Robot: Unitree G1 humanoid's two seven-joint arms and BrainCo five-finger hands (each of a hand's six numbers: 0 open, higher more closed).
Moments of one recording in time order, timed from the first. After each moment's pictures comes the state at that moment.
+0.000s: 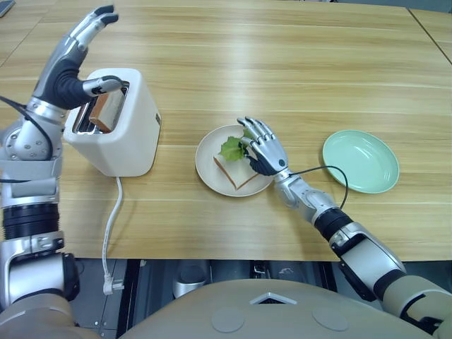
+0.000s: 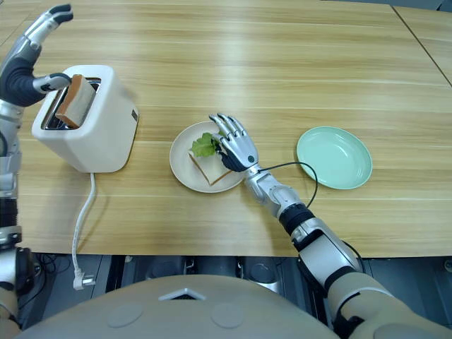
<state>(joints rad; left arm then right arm) -0.28 0.79 0.24 0.20 0.24 -0.56 -0.21 -0.44 -0.24 0.62 0.78 -1.00 -0.38 -0.80</state>
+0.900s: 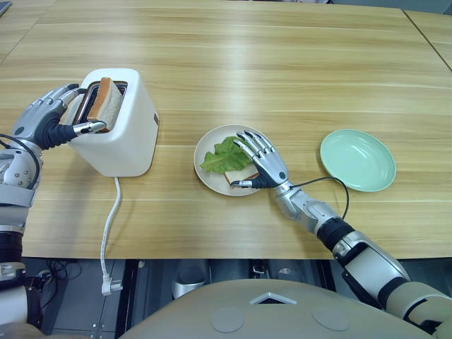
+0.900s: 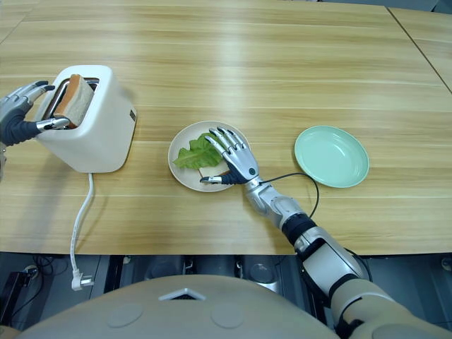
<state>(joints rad) -0.10 0.94 0.22 0.32 0.48 -0.37 -0.11 -0.36 -0.29 0.65 0.70 -0.98 -0.40 -0.86</state>
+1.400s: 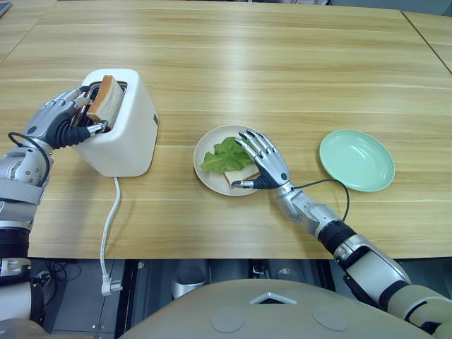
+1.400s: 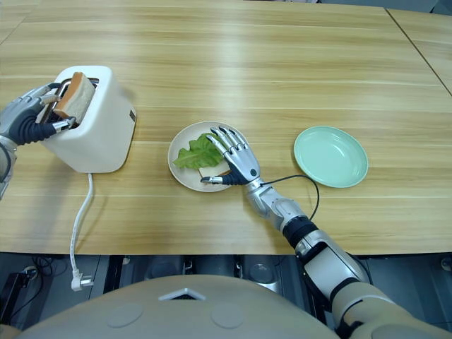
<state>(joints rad) -0.14 0.93 0.14 0.34 0.48 -0.37 -0.10 -0.34 -0.29 0.64 0.68 -0.97 -0.40 -0.87</state>
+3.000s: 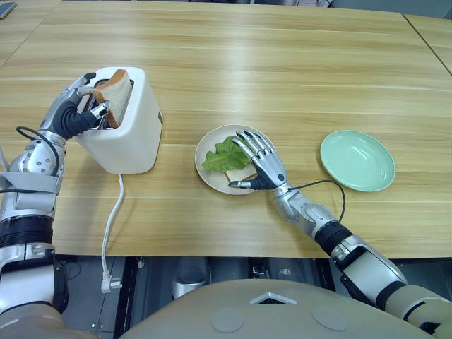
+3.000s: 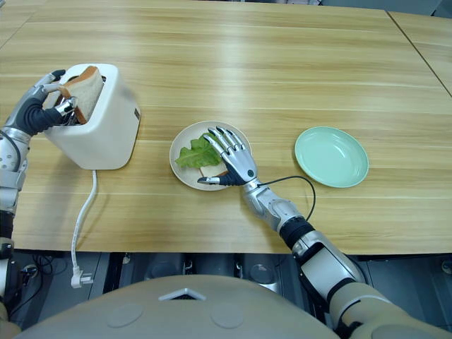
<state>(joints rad) -0.26 0.81 0.16 0.44 0.27 -0.40 -0.12 -0.34 -0.26 0.64 0.68 -0.97 -0.40 -0.87</state>
